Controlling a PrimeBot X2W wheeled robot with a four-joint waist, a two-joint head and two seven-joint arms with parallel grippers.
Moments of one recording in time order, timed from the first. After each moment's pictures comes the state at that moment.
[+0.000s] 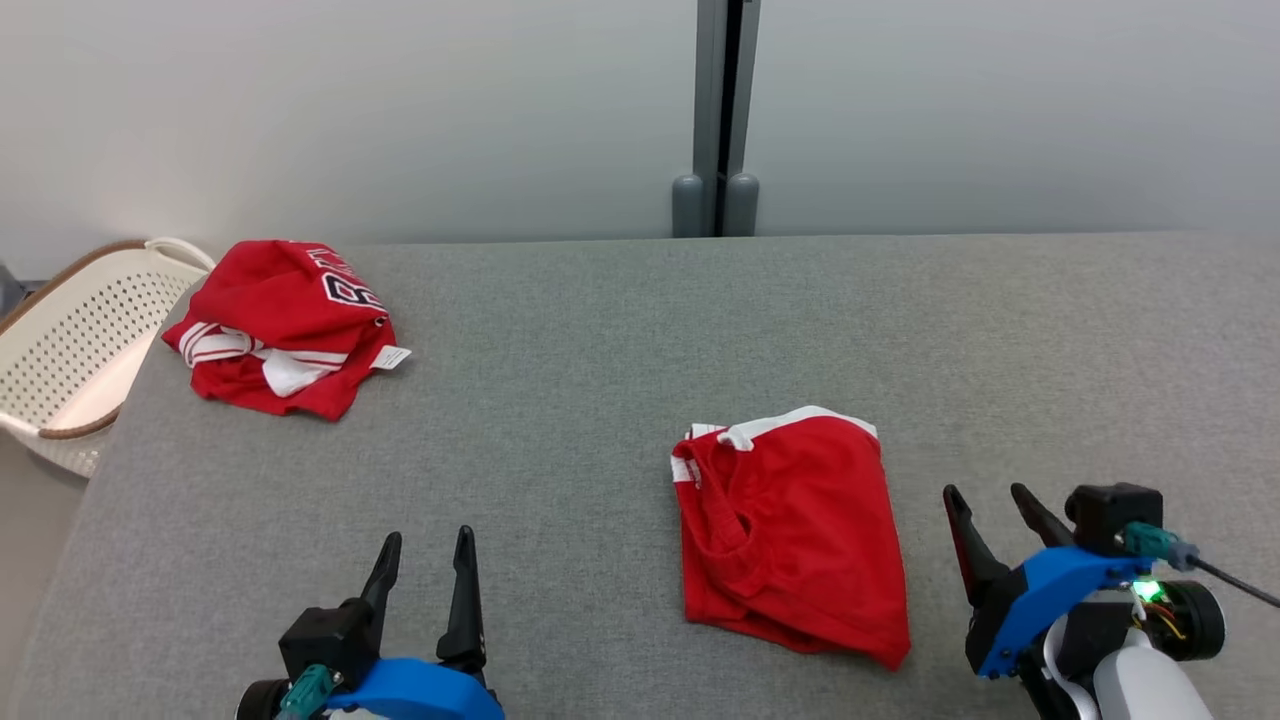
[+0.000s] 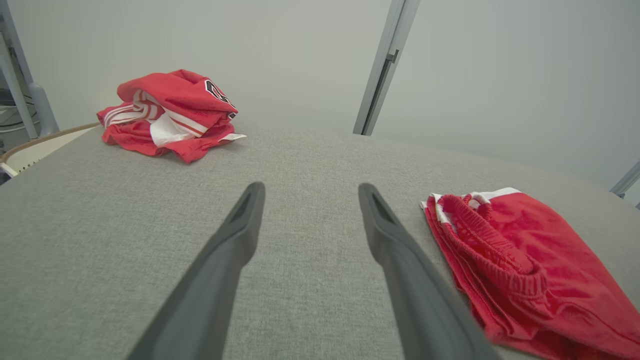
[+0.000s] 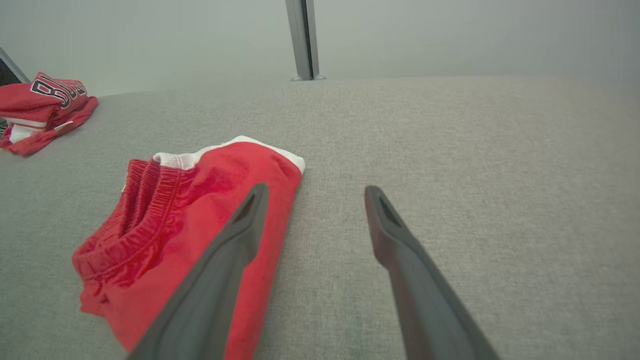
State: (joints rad) left arm -0.05 0.11 -0.31 0.36 -0.42 0.06 -0.26; right arm -0.20 -0.05 -0.06 0.41 0.13 0.13 0.06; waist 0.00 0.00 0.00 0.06
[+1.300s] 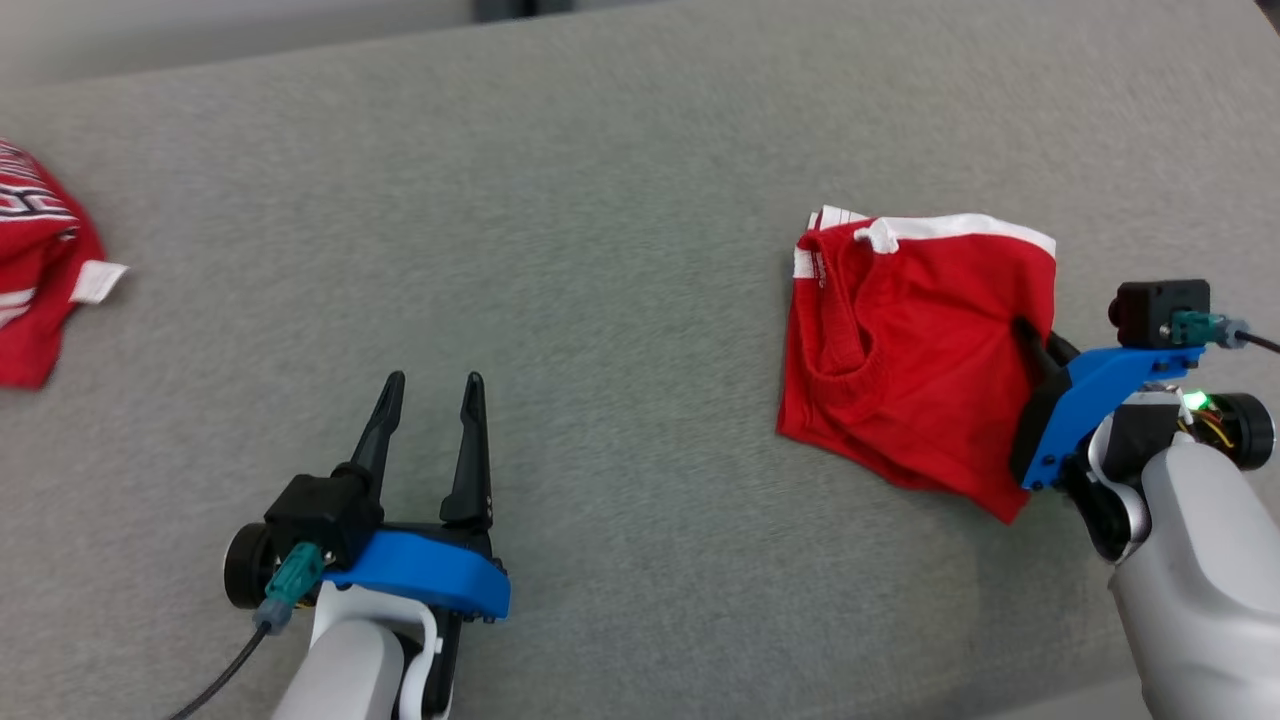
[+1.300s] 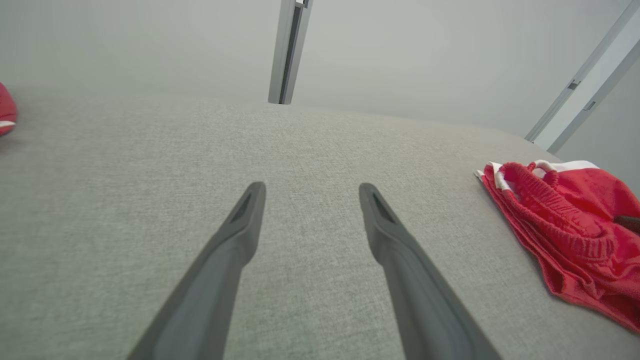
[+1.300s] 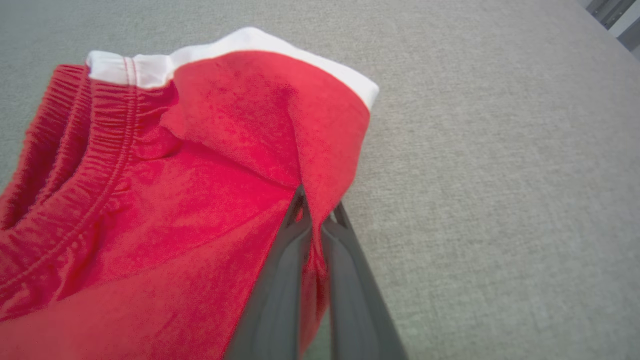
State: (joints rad) left arm -0.24 0.09 -0.27 0.31 -0.34 0.00 -0.26; right arm -0.61 -0.19 0.01 0.72 0.22 0.13 0.14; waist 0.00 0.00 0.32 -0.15
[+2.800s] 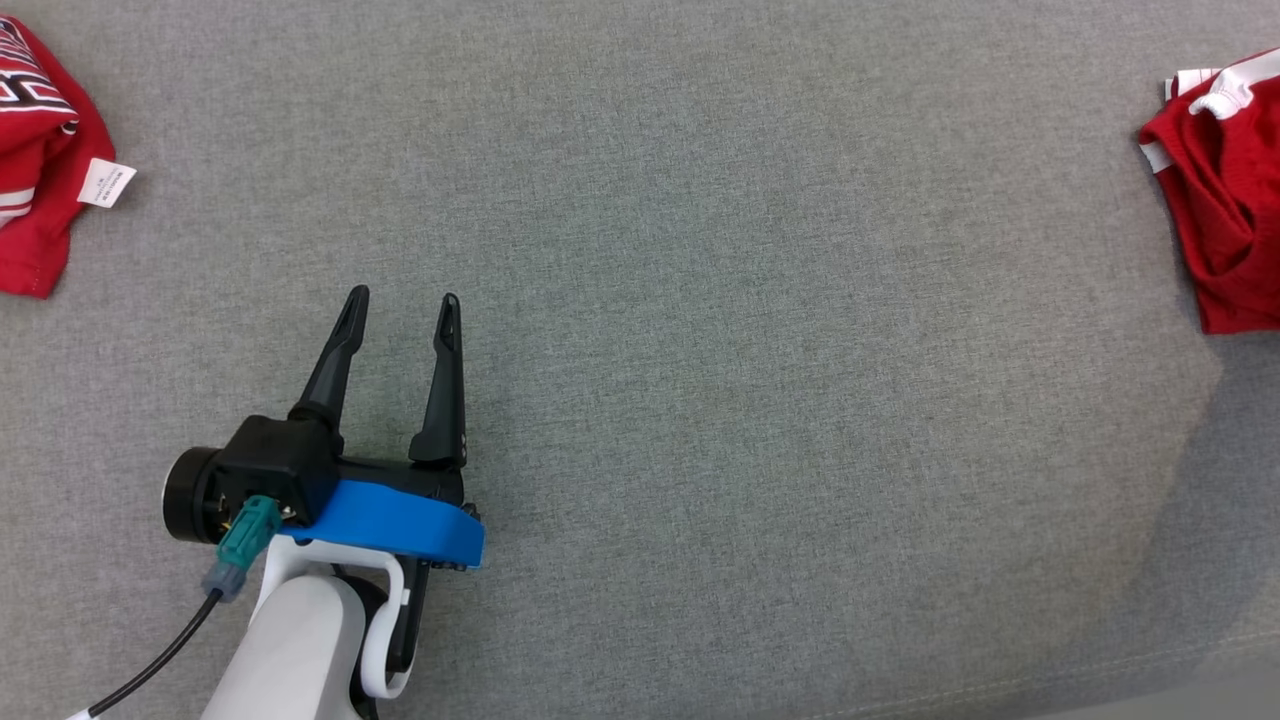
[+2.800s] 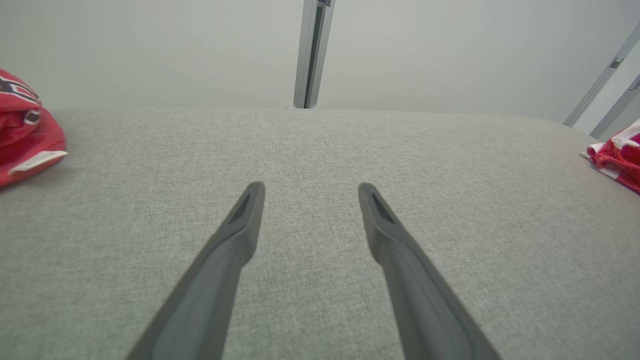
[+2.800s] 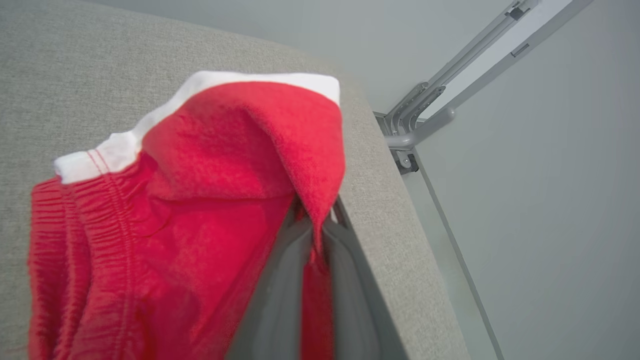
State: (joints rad) left arm -0.28 0.18 -0.30 0.09 -0.31 0.05 -0.16; right arm -1.03 -0.50 -0.20 1.12 -0.18 0.13 -0.02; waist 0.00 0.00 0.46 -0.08
